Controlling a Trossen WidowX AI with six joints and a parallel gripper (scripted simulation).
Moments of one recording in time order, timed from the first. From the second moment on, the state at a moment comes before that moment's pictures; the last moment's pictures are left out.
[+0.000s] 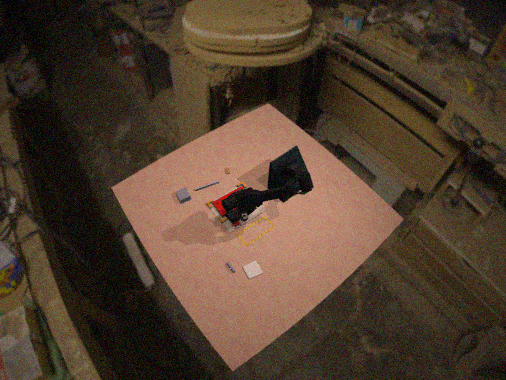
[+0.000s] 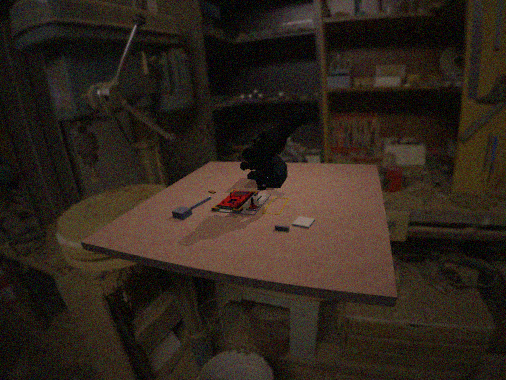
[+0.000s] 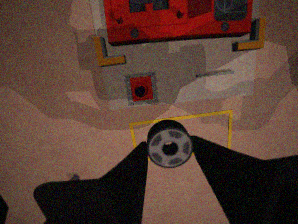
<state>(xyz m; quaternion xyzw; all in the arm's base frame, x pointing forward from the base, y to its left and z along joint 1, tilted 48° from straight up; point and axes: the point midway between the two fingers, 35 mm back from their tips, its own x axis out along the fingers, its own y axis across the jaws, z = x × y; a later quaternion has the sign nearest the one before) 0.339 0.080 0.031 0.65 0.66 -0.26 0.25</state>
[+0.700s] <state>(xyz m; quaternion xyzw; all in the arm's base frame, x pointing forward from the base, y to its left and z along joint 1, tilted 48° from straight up) 0.305 0.113 0.071 0.65 0.67 -0.26 0.25</state>
